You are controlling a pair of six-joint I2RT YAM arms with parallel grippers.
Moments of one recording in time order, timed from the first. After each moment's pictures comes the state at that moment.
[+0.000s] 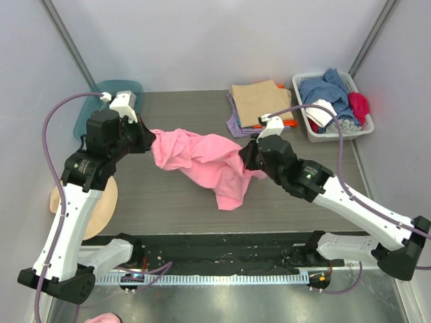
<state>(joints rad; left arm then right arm) -0.30 1.01 1.39 -0.82 0.03 -0.32 0.89 1.13 1.13 -0.44 0.39 0.57</state>
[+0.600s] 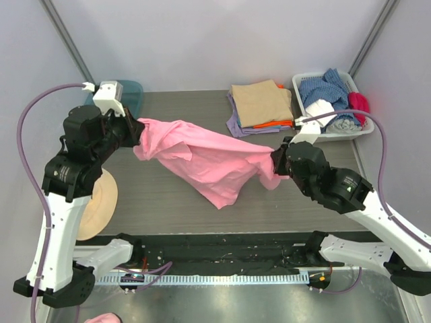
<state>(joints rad) -0.30 1.03 1.60 -0.88 -0.02 -0.21 0.89 0.93 1.23 -0.81 0.64 0.57</state>
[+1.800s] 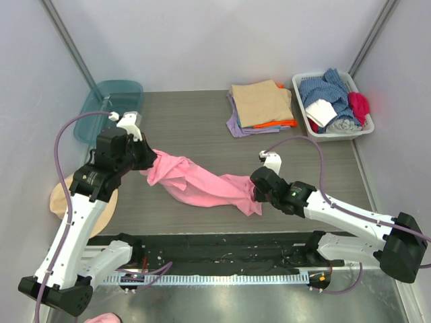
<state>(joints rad) -0.30 0.92 1.17 -0.81 0.03 -0.31 0.89 1.08 0.70 -0.50 0.43 0.71</state>
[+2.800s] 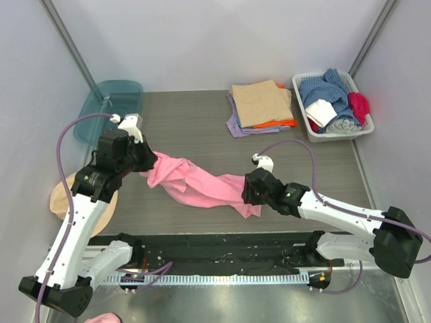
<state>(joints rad) -0.30 0.91 1.14 -0.80 0.03 -0.32 0.89 1.14 0.66 -0.37 0.29 0.71</state>
